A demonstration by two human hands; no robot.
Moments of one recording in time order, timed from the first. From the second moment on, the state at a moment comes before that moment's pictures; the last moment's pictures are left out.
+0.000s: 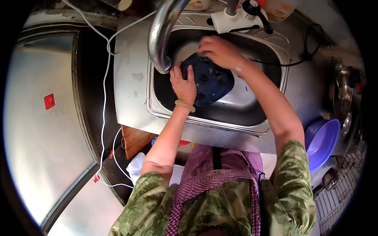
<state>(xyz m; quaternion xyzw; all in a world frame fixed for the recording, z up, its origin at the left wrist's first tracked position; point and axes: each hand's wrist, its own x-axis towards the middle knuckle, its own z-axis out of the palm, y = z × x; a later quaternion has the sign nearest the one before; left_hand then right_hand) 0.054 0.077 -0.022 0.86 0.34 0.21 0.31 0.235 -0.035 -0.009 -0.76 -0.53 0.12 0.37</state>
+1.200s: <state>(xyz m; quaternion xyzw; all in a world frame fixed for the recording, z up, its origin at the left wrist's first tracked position) 0.054 0.063 -0.025 0.85 0.31 0.22 0.36 0.147 -0.115 -0.004 -0.83 -0.26 -0.03 0.49</state>
